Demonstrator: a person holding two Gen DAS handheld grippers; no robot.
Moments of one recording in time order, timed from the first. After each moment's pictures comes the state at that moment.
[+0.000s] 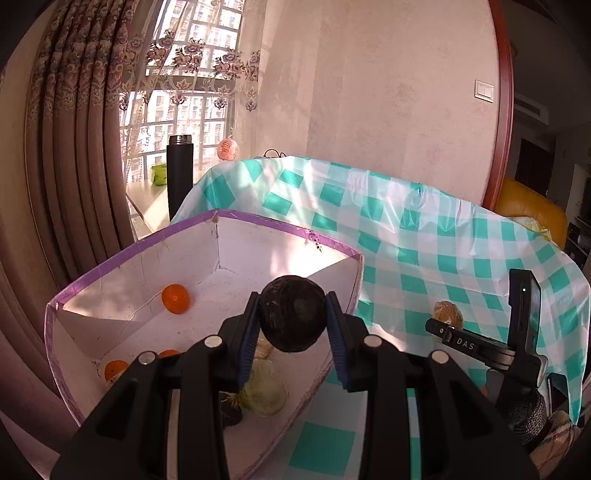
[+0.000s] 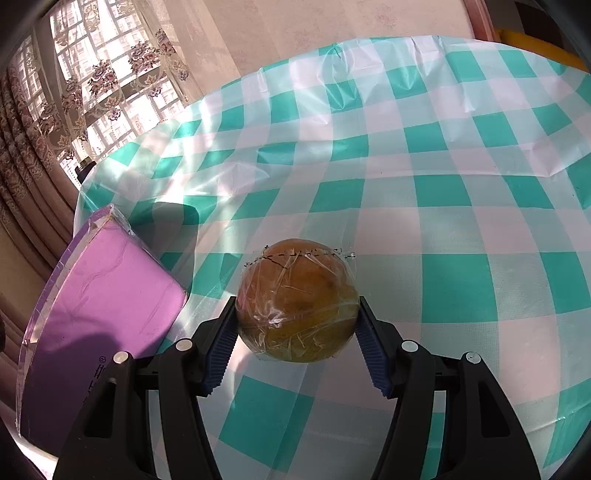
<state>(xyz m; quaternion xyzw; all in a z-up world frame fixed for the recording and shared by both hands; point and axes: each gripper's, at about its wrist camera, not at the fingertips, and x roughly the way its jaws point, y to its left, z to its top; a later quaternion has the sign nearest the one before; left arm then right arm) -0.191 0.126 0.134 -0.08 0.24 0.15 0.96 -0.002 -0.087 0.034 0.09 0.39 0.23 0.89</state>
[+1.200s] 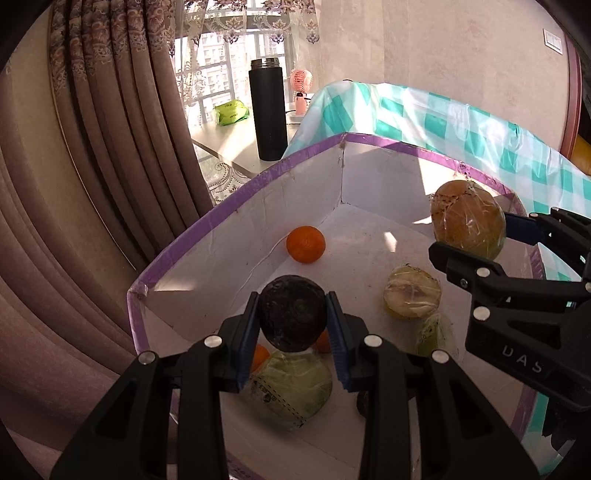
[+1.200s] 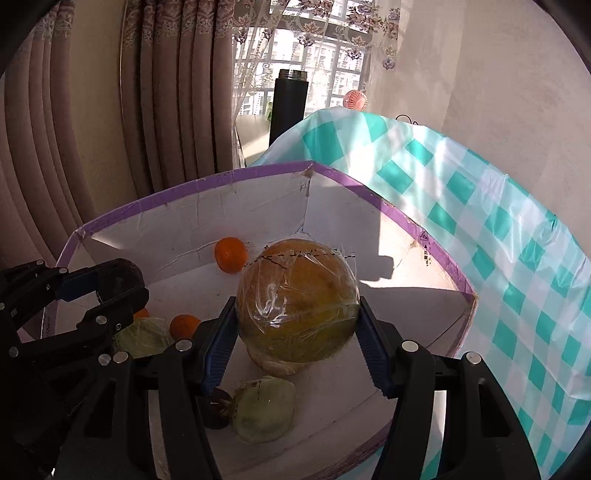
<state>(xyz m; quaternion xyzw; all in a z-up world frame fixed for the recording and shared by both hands) -0.192 0.240 0.094 -0.06 0.38 0.25 0.89 -0.097 0.151 0.107 -0.21 0.32 0.38 0.85</state>
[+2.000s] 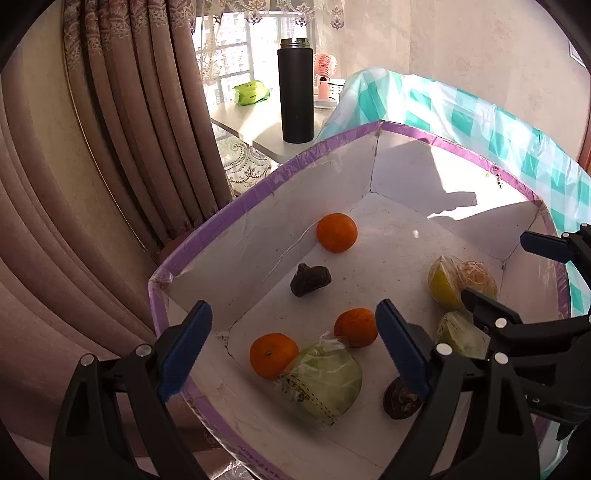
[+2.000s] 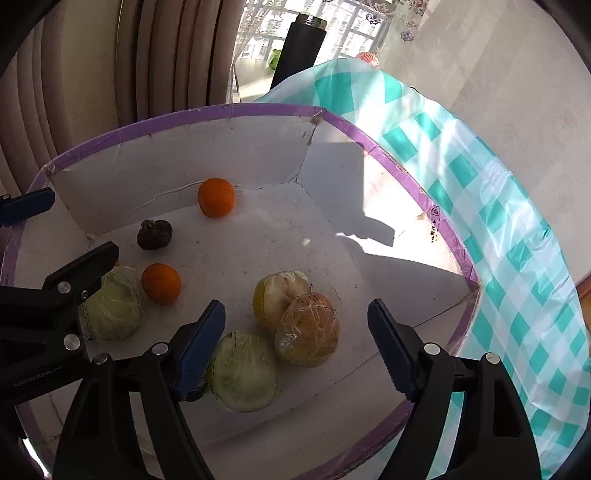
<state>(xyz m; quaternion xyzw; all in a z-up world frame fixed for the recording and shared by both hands) -0.195 0.267 0.090 -0.09 0.40 0.28 0.87 -0.097 0.165 0.092 -0.30 0.35 0.33 0.82</state>
